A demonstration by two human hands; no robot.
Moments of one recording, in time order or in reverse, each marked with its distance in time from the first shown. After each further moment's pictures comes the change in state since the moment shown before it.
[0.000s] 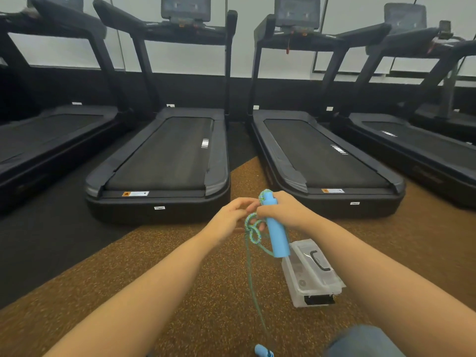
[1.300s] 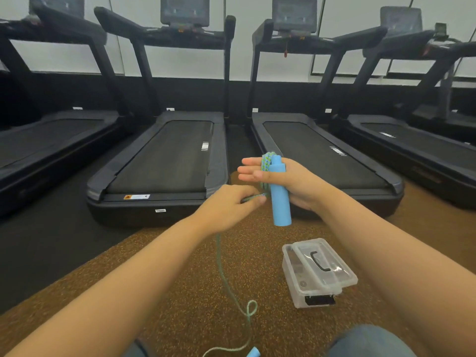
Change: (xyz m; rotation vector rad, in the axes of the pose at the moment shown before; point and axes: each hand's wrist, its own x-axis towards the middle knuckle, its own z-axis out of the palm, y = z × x) left_hand -0.033 0.074 -0.003 0.855 0.013 0.345; right_hand -0.011 -0.055 -0.026 0.391 -0.212 -0.233
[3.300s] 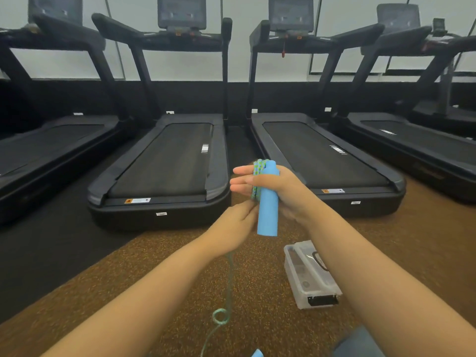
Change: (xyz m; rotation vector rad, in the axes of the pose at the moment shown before) left_hand -0.020 0.032 0.009 -0.205 -0.063 -0.104; right_hand -0.003 0.013 0.018 0.197 0.103 -0.081
